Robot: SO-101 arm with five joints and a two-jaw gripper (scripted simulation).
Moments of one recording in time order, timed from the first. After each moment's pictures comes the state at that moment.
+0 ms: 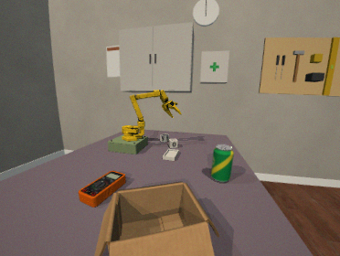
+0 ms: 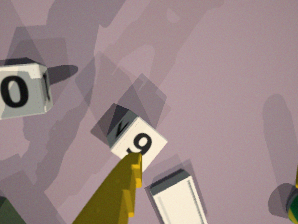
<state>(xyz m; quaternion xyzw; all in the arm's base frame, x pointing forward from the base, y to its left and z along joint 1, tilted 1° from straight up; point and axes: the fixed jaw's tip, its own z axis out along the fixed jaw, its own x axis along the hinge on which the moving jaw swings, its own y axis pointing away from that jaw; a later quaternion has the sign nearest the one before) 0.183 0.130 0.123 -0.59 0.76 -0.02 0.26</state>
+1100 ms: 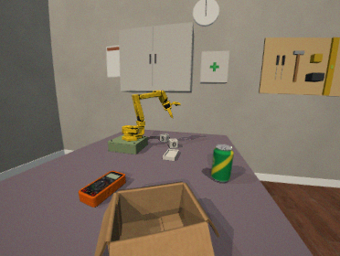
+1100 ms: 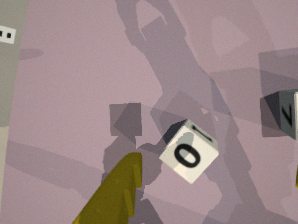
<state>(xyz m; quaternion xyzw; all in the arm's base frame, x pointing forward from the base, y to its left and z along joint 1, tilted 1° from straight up) 0.157 0.192 0.127 -0.16 0.95 0.17 0.20</state>
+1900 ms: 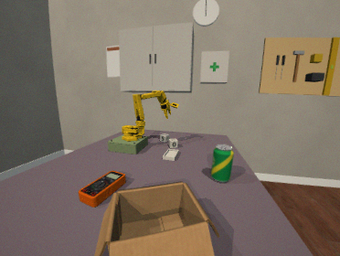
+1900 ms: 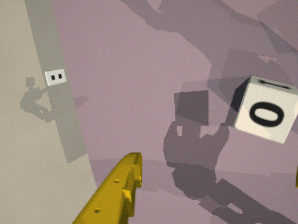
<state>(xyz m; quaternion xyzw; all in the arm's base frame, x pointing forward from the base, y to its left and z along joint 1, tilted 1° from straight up) 0.141 0.216 0.130 0.06 0.96 0.23 0.13</state>
